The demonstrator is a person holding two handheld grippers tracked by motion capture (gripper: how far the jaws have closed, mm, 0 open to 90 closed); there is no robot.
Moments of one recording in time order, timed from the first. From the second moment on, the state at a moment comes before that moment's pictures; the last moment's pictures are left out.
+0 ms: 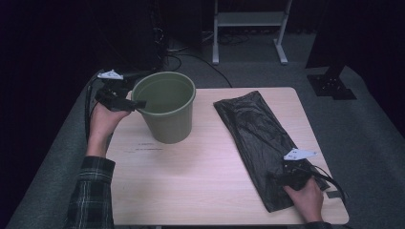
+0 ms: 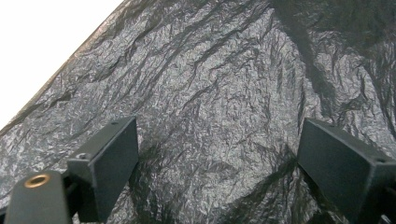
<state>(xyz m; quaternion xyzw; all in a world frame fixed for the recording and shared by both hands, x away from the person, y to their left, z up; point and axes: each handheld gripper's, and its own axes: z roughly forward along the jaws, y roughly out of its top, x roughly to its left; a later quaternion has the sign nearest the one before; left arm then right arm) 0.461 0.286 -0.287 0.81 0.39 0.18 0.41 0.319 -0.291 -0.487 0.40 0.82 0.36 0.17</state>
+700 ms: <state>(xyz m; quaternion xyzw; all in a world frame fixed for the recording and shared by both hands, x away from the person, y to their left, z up) 0.471 0.285 -0.309 0.81 0.39 0.15 0.40 0.319 -0.291 -0.487 0.40 0.82 0.36 0.17</state>
